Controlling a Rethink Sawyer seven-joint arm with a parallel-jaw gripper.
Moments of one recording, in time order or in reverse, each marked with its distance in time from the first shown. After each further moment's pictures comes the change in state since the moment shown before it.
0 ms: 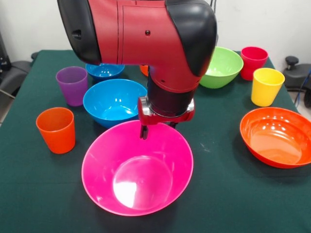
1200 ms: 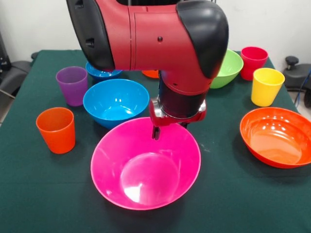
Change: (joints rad) arm 0.000 0.010 0.045 -0.008 0.000 0.033 0.000
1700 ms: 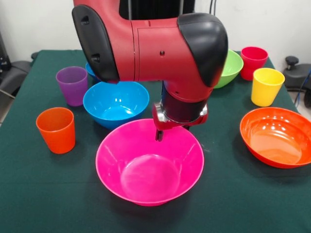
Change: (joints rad) arm 0.000 0.036 0.006 0.000 0.001 0.005 0.000
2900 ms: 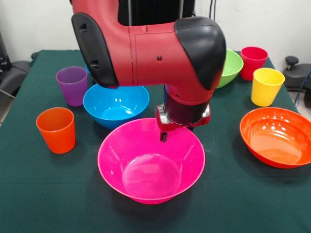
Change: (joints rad) arm -0.004 0.017 0.011 0.000 0.015 0.000 0.000
